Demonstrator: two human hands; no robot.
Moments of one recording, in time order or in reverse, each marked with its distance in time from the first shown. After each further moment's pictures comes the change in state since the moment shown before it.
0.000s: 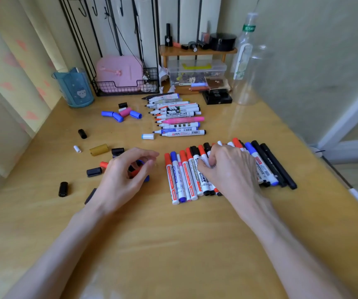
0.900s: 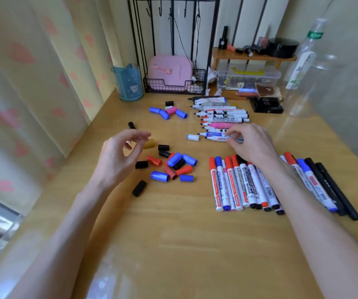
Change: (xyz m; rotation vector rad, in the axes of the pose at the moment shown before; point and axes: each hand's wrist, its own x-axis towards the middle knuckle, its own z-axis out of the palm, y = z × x) left_hand -0.007 -0.068 -0.082 0.151 0.246 -0.115; right_hand 0.109 -0.019 0.053 0.213 -0.111 -0.192
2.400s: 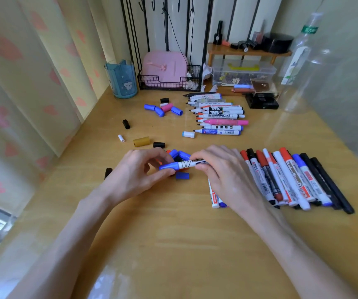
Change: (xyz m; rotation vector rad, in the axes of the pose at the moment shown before) left_hand -0.017 0.032 0.020 -0.127 -0.376 0.063; right_hand -0.096 -0.064 0.000 0.179 0.102 -0.390
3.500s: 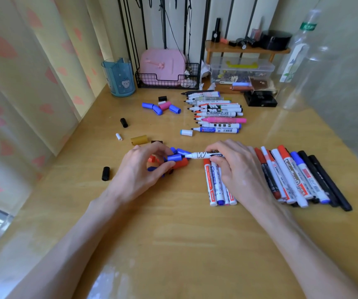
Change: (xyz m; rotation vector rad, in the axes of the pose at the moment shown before) left_hand 0.003 0.004 0.019 0.115 0.201 0.033; right_hand -0.005 0.018 -0.009 -0.049 0.064 0.149
